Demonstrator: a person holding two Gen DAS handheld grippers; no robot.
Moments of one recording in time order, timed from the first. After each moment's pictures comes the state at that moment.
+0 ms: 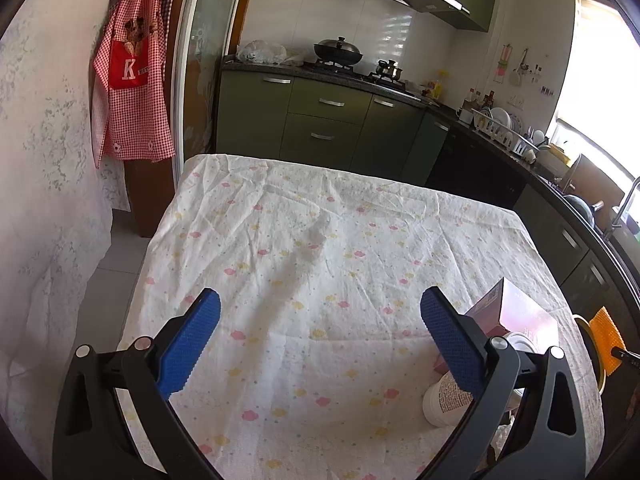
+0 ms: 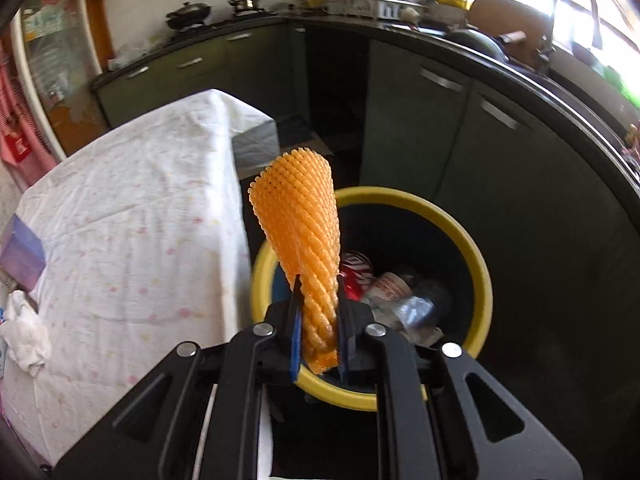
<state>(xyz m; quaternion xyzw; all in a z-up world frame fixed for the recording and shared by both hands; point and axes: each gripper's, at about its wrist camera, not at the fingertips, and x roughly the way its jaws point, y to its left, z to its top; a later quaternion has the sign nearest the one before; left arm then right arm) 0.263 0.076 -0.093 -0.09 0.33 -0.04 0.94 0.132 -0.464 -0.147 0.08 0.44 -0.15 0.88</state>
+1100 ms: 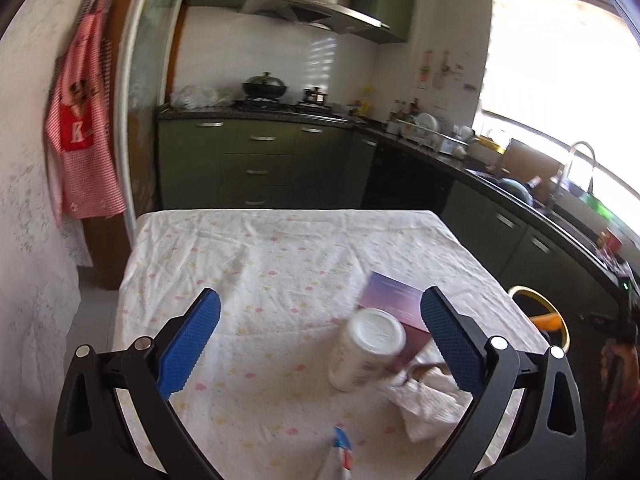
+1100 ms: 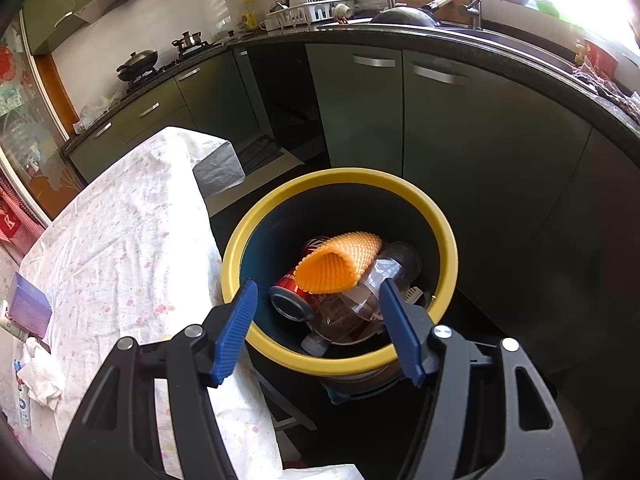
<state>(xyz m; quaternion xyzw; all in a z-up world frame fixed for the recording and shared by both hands) 0.178 0.028 -0.029 -0.03 0.26 -0.17 0.95 0.082 -0.472 -0.145 0.18 0.38 -0.18 0.89</state>
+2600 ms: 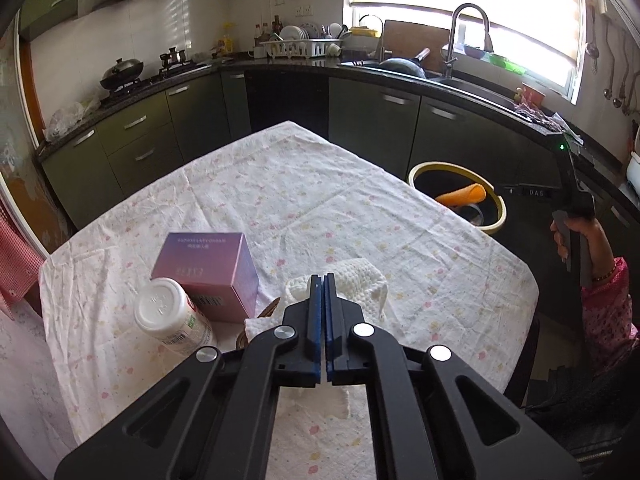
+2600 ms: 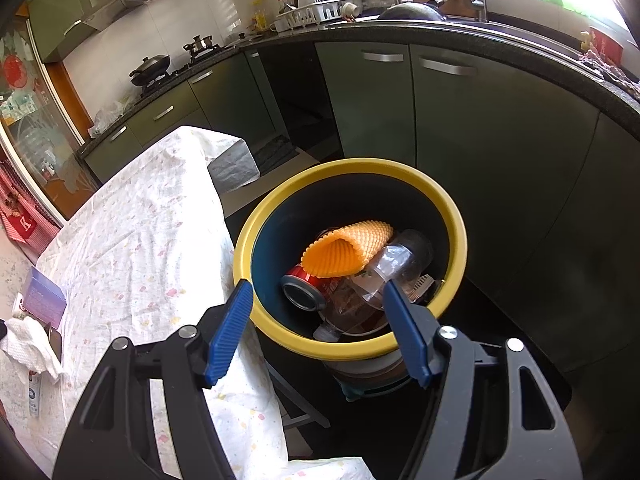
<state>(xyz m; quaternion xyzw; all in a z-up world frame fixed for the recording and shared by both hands) 0.145 -0.104 -0.022 0.14 0.35 -0.32 0.87 0.069 -0.475 -0.152 0.20 0.37 -0.15 0.89</state>
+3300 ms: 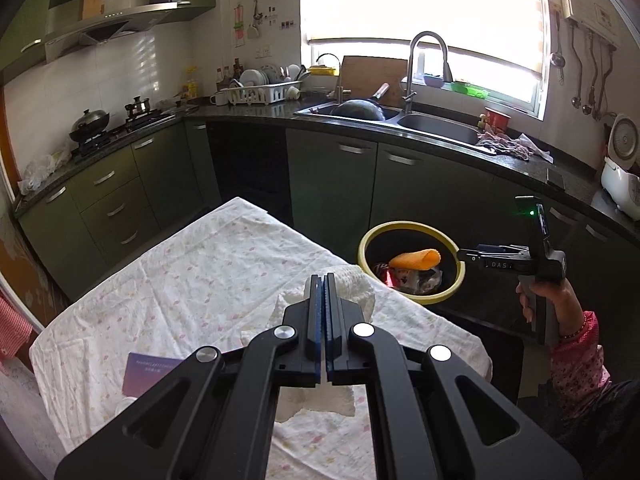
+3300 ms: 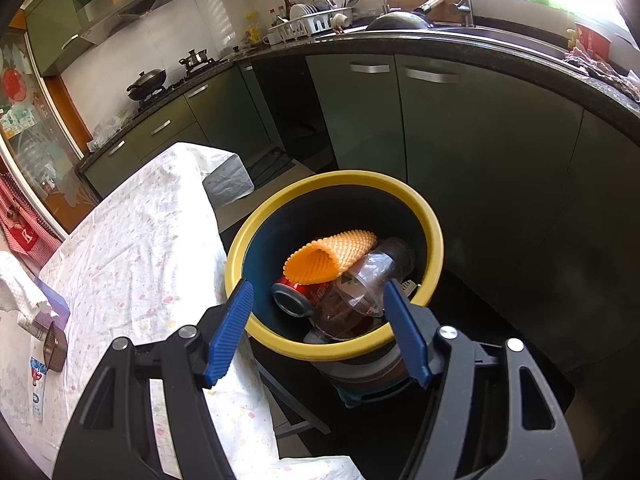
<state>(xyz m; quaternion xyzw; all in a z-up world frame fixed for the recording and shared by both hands) 0.147 -0.200 0.053 0.14 0.29 -0.39 0.86 0.045 -0.491 -0.143 0.21 0.35 -0.17 0.90</state>
